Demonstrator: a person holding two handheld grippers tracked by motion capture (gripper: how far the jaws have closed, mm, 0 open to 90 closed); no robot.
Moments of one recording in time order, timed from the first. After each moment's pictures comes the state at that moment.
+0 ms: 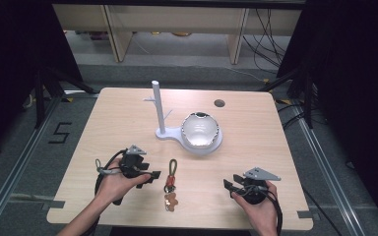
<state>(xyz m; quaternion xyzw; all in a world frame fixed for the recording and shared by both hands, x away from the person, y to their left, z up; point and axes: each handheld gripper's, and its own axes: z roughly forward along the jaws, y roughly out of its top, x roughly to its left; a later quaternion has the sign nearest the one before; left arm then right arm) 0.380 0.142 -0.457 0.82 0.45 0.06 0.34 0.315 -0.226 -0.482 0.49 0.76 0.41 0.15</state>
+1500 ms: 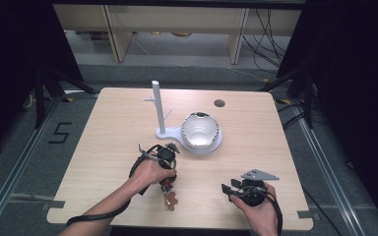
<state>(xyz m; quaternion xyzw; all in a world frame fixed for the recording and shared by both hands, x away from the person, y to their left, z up) 0.416 0.061 -0.480 0.88 0.46 0.01 0.14 0.309 -0.221 -0.477 0.49 0.77 0.40 0.12</state>
